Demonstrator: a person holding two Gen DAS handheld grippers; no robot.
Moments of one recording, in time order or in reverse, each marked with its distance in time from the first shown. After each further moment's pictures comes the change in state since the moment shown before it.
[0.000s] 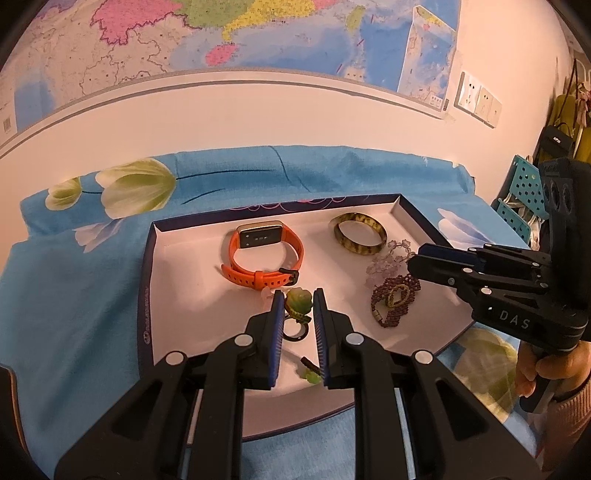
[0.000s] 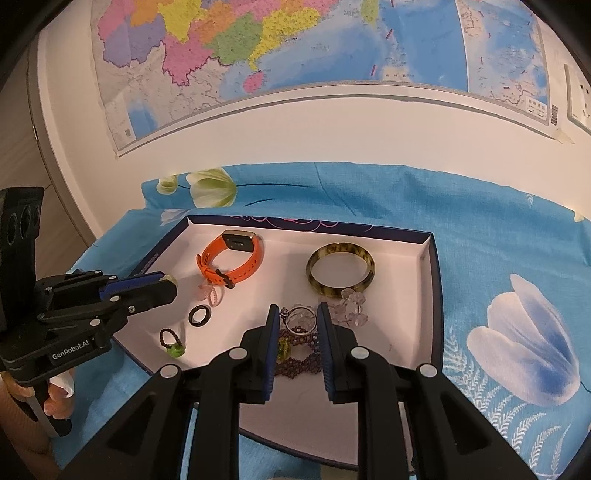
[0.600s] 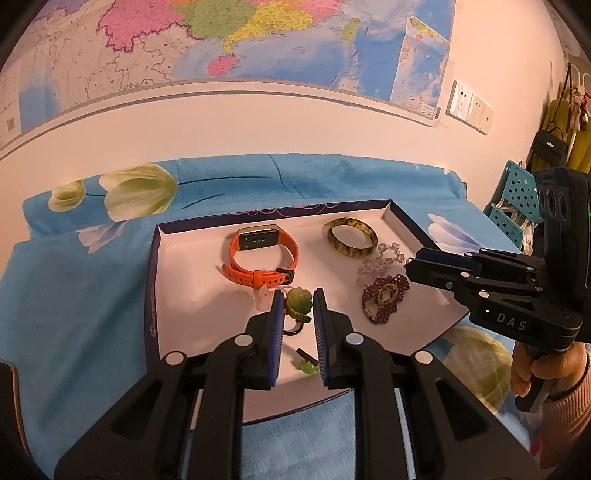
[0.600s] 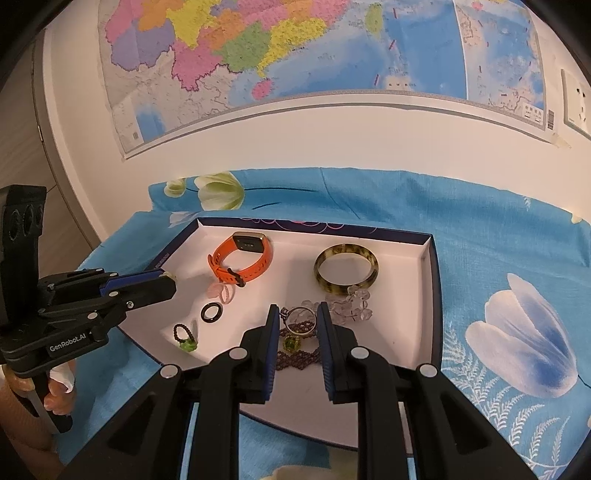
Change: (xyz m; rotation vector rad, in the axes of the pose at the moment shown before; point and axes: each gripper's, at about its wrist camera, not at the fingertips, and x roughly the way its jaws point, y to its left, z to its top) left arm -0.018 -0.001 -0.004 -0.003 -0.029 -0.021; right arm -0.011 0.007 -0.003 -0.005 -0.019 0.012
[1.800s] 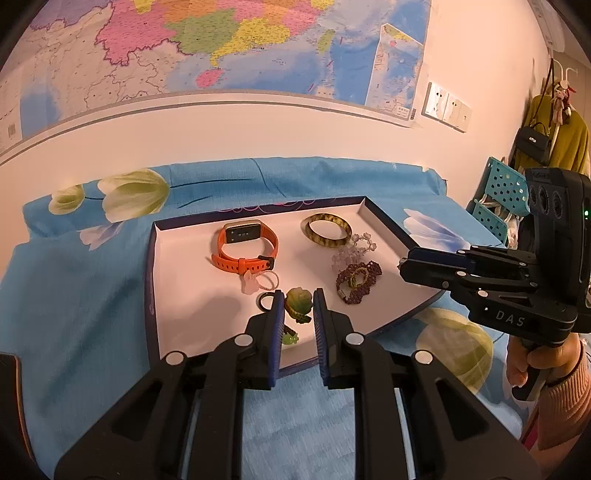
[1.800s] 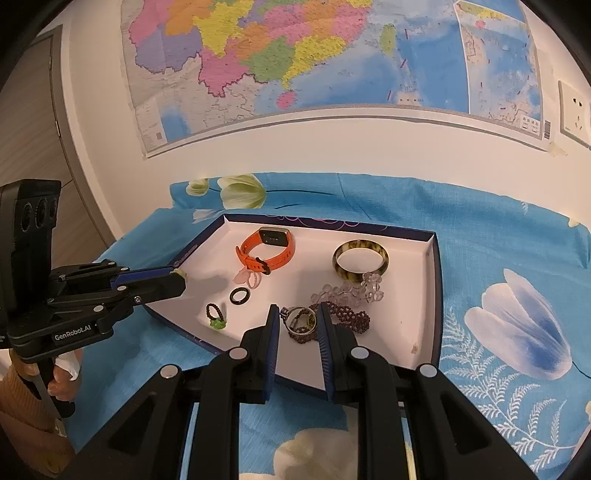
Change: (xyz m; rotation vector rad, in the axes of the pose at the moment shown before) left arm -0.032 -0.011 -0.015 0.029 -0.020 -0.047; right arm -0.033 0.012 -0.015 -0.033 -0.027 0.039
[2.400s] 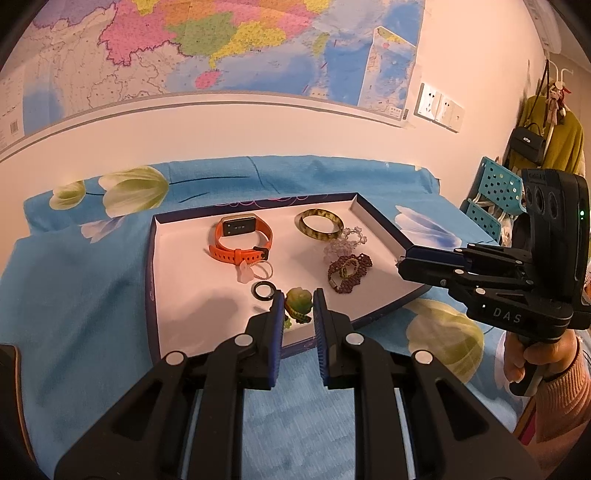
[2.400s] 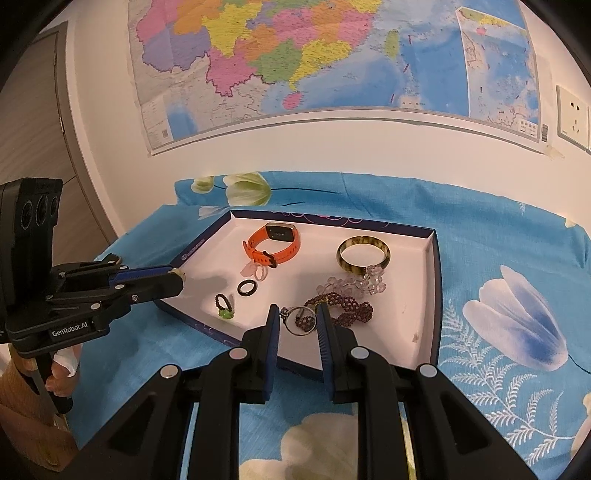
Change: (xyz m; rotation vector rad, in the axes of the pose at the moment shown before) left arm -0.013 -0.003 -0.008 0.000 -0.002 -0.016; right arm -0.012 0.005 -0.006 -0.015 -0.001 0.003
